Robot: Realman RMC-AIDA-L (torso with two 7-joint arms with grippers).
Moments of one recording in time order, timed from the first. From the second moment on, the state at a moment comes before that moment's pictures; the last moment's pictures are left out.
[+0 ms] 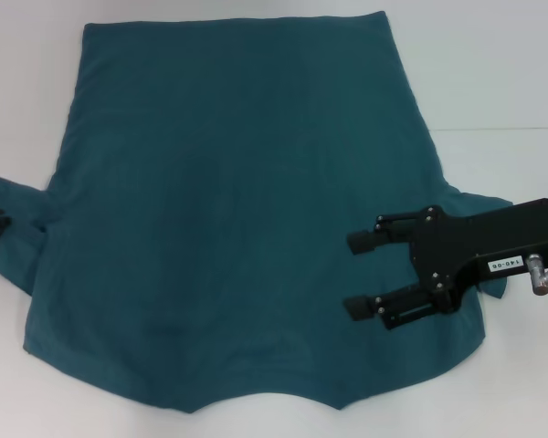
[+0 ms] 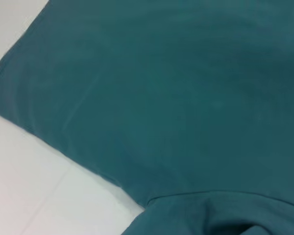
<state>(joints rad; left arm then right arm) -0.58 -2.12 0.71 1.15 2.78 1.15 -1.56 0.64 2.09 -0.83 -1.02 -2.09 -1.78 1.65</state>
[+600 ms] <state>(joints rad) -0.55 -2.11 0.95 1.42 2.86 1.38 -1.75 0.61 2.09 -0.83 -1.03 -2.08 -1.78 1.63</state>
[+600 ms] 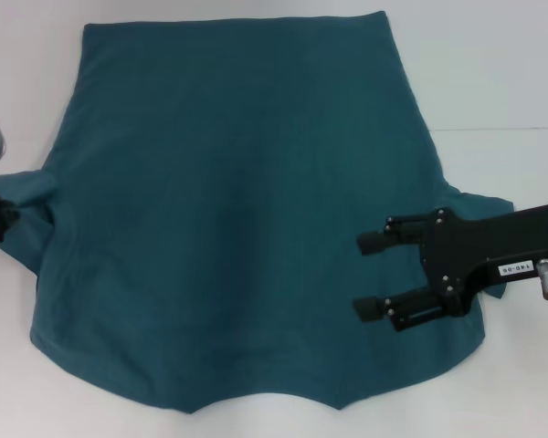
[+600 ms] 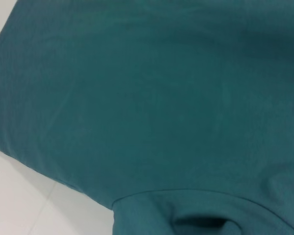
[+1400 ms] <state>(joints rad) -0.75 -2.04 1.27 1.14 2.86 1.33 -2.01 0.58 2.09 -0.81 -1.02 -2.08 -1.77 1.56</state>
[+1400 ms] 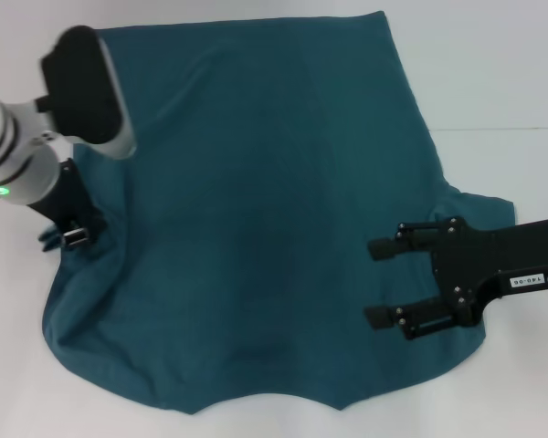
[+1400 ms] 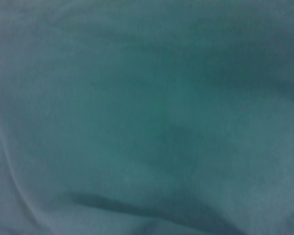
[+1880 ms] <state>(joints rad) -0.81 -2.08 1.31 1.11 2.86 1.25 -2.05 0.57 2.09 -0.80 -1.00 -2.08 -1.75 1.54</state>
